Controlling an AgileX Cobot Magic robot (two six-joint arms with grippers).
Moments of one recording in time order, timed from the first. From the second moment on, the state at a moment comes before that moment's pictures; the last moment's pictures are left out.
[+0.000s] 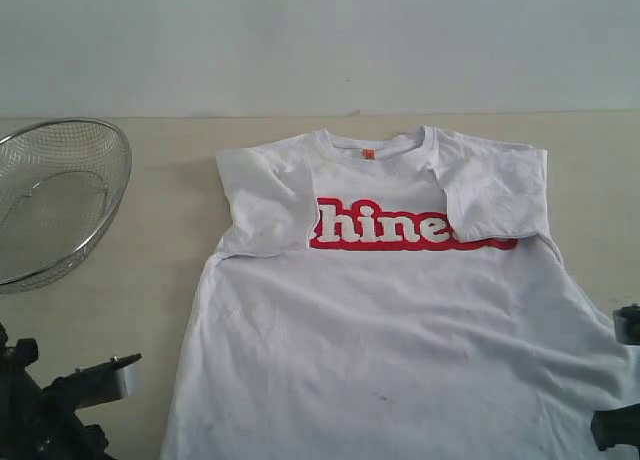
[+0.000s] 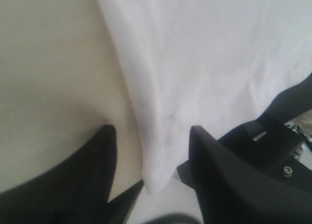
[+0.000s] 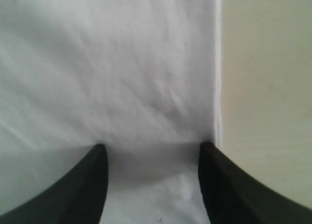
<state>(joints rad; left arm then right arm) -0.32 1.72 -0.46 -0.86 0.83 0.65 -0.07 1.57 -0.51 -0.04 0.79 0.18</state>
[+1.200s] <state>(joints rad) -0.32 1.81 -0.46 -1.00 0.87 0.80 -0.07 1.63 -0.54 0.15 0.86 -0.02</state>
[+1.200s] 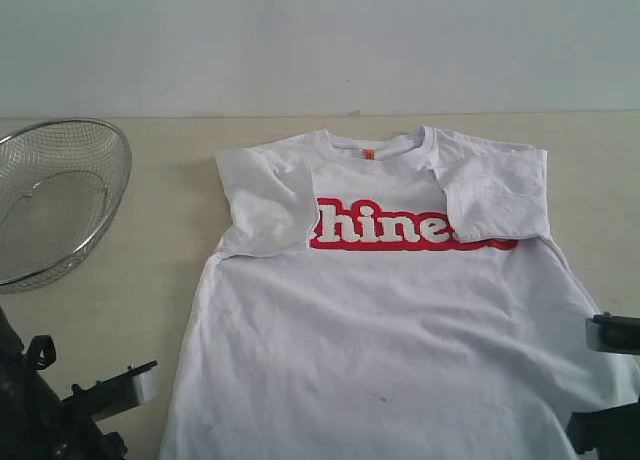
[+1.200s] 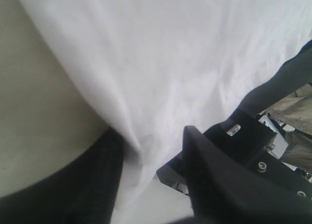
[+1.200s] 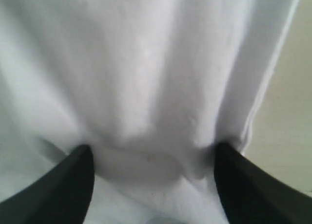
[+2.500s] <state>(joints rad) -0.32 1.81 -0.46 -1.00 0.87 0.80 -0.07 1.59 -0.51 -0.04 0.78 0.15</state>
